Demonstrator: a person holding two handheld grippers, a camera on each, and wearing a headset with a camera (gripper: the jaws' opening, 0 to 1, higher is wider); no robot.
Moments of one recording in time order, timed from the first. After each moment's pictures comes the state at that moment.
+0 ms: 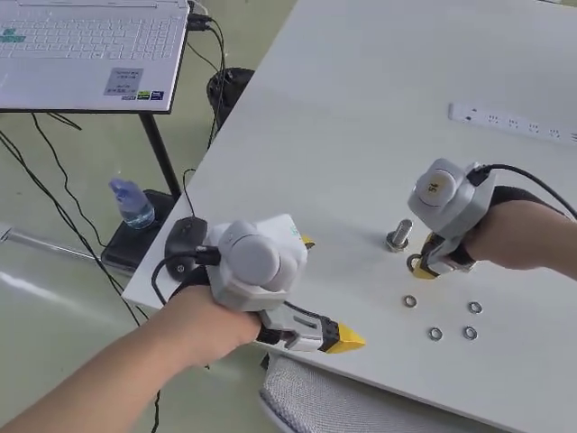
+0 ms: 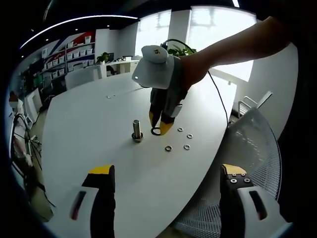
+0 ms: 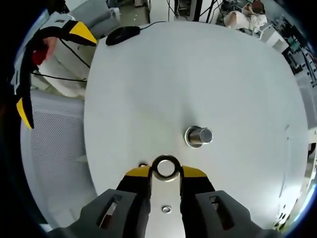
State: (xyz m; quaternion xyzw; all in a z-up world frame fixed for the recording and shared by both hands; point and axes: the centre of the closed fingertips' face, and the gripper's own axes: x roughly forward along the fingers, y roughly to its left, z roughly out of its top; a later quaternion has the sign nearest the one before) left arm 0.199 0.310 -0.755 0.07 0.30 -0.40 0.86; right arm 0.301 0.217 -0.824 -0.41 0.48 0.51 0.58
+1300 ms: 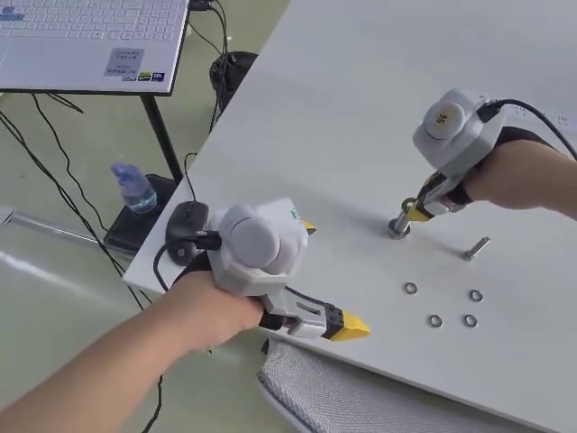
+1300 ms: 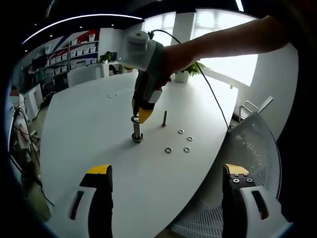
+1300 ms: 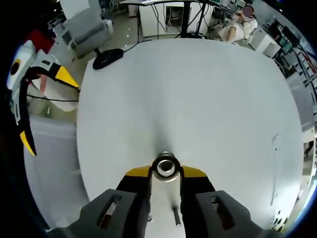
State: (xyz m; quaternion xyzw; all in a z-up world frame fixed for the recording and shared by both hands) left arm 0.201 0.308 -0.754 0.05 0.30 -0.40 0.87; right arm 0.356 0.251 -0.802 -0.39 0.46 0.51 0.61
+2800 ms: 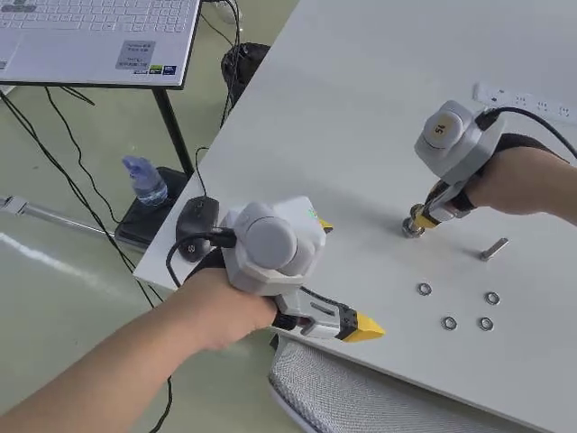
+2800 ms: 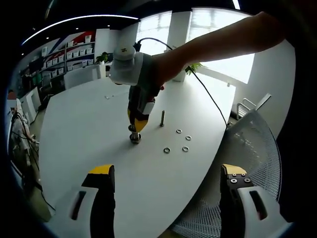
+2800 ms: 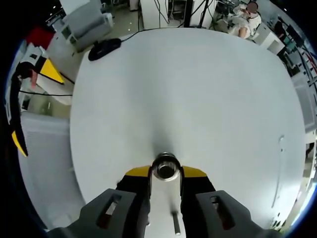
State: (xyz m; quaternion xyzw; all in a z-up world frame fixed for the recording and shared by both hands) left arm 0.202 0.305 -0.756 0.06 0.30 -0.41 0.86; right arm 0.354 0.251 -0.831 -0.41 0.47 0.51 0.59
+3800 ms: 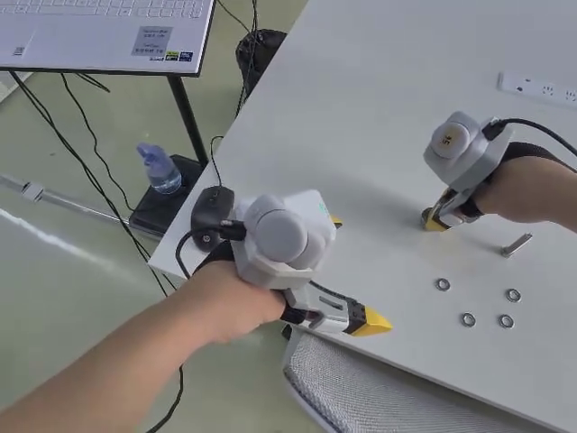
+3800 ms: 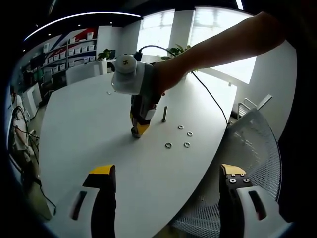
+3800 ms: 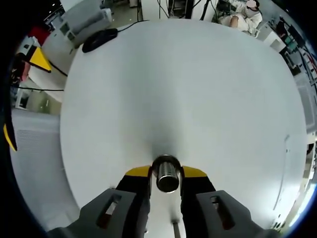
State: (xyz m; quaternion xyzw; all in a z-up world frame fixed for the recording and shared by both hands) left arm 0.198 0.315 -0.763 0.05 0.31 -0.40 0.86; right arm 0.357 0.252 -0.858 -0.42 0.48 0.50 0.59
